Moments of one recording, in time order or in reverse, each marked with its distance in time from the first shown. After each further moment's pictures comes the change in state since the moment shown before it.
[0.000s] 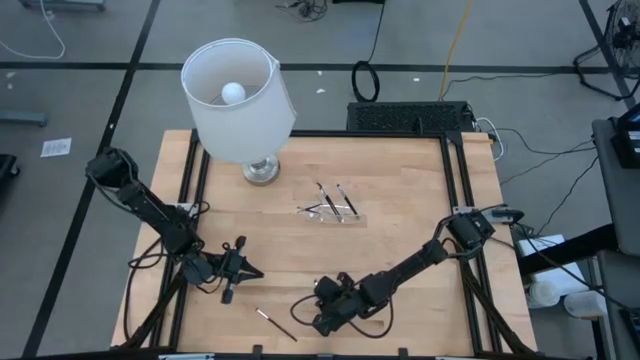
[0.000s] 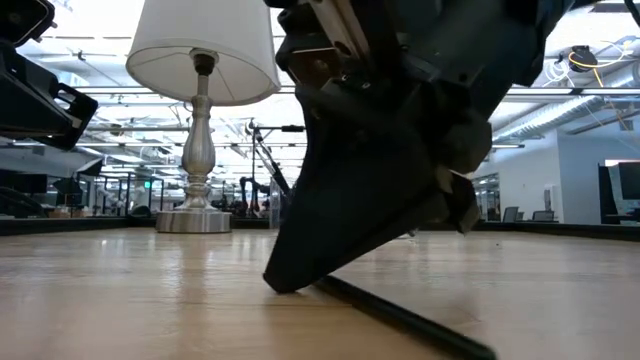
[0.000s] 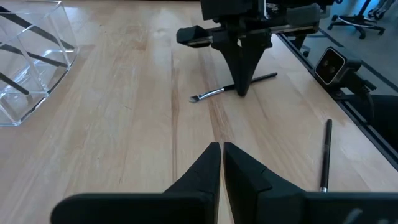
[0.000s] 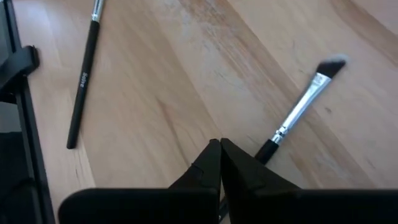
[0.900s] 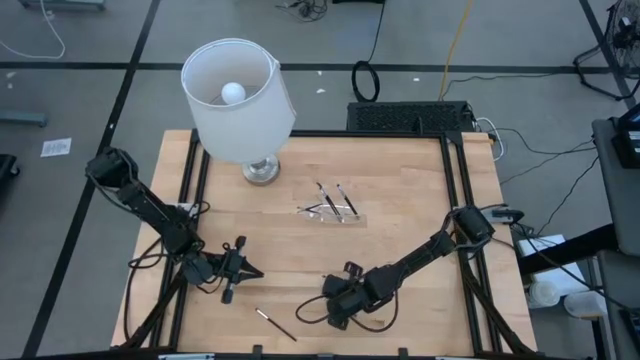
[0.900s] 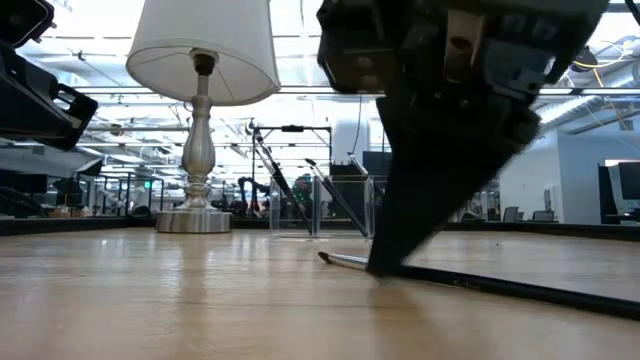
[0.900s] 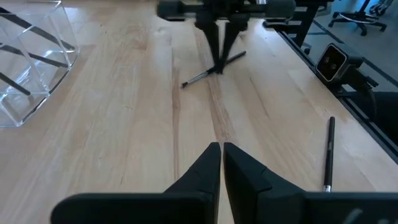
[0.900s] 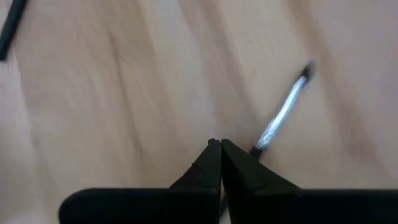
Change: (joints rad) left arm 0.000 0.000 0.000 -0.008 0.000 0.008; right arm -0.026 -0.104 -0.010 -0.143 -0.027 -0.266
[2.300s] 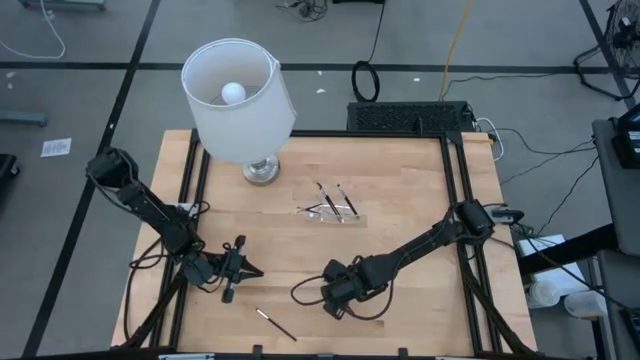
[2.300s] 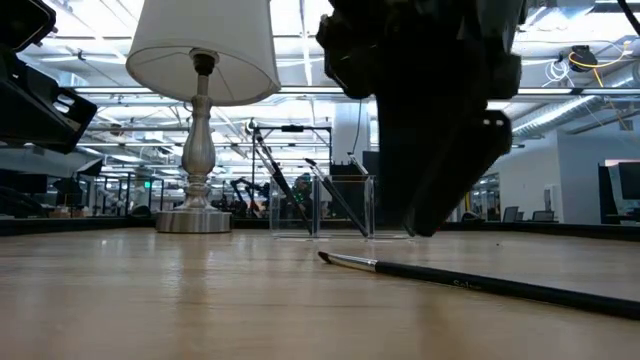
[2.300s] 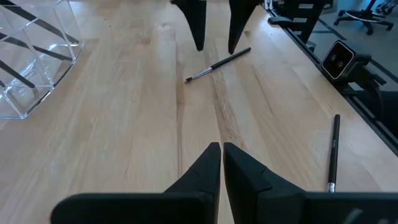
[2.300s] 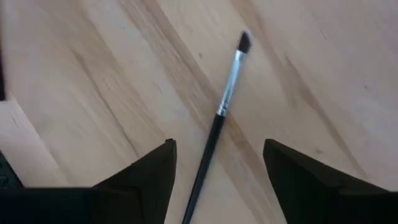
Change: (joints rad) left arm 0.000 0.001 0.000 -0.019 -0.009 -0.024; right arm -0.058 -0.028 0.098 -0.257 -0.187 0.273
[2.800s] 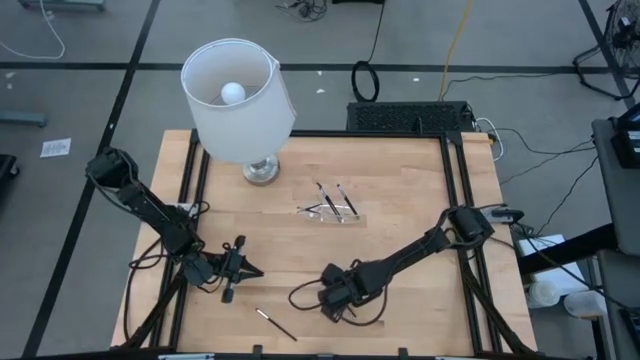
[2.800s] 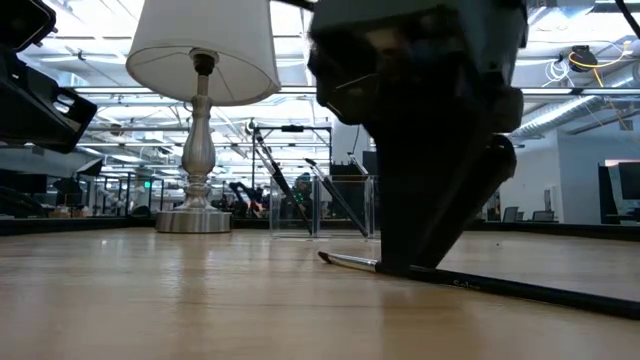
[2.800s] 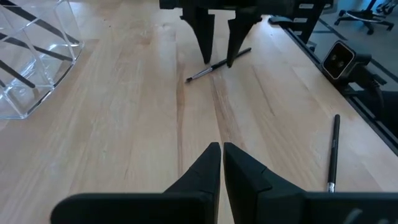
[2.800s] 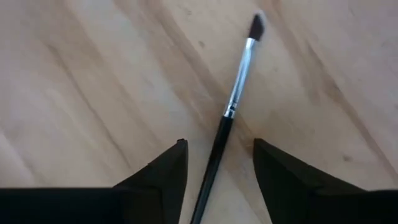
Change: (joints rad) left arm 0.000 0.000 0.000 0.001 -0.002 0.001; right arm 0.018 0.104 -0.021 -0.006 -0.021 0.041
